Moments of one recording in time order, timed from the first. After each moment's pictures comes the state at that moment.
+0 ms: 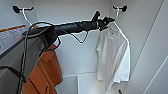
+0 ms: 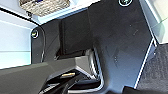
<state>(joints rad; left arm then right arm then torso) -0.33 3.04 -1.97 -0.23 0.08 -0.80 -1.54 3.09 -2.70 -0.09 0.08 0.08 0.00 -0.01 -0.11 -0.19</state>
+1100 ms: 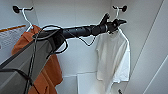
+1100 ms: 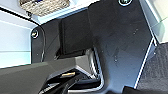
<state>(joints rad) -0.29 3.12 -1.94 -0.21 -0.02 -0.80 -1.54 3.09 -2.70 -0.08 0.08 0.08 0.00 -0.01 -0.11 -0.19</state>
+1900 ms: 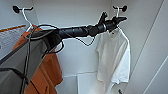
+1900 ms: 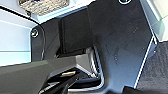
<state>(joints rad) -0.29 3.05 -1.81 -0.20 -0.13 -0.80 -1.54 3.09 -2.71 -0.08 0.08 0.08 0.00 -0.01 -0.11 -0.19</state>
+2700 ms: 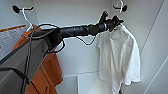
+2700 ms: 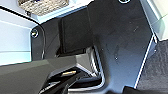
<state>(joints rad) -0.31 3.08 -1.85 -0.21 -0.12 -0.83 -1.54 3.10 -2.71 -0.08 0.08 0.09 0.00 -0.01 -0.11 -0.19</state>
